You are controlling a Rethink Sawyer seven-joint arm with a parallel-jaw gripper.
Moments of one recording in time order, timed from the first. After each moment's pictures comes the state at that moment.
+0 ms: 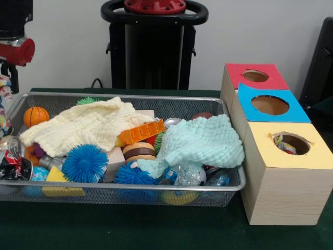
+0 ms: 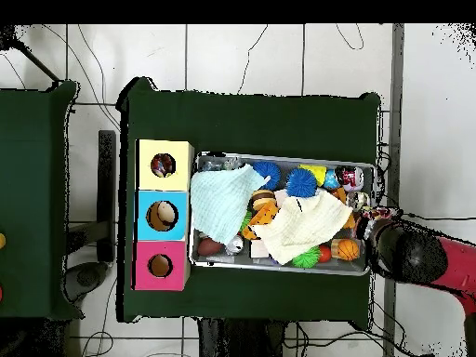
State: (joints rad) arm -1.00 -0.77 0.40 1.69 -0.58 0.64 1.77
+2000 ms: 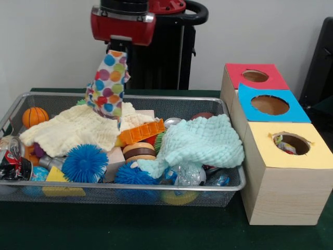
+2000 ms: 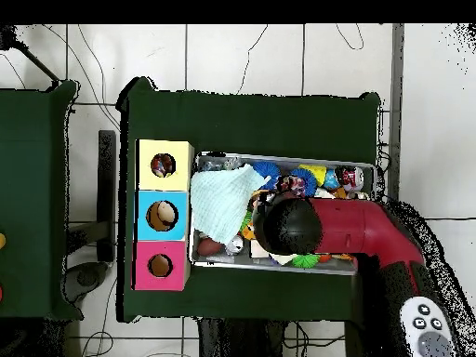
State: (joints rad) arm -0.55 -0.91 0.29 1.74 -0.40 0.66 1.77
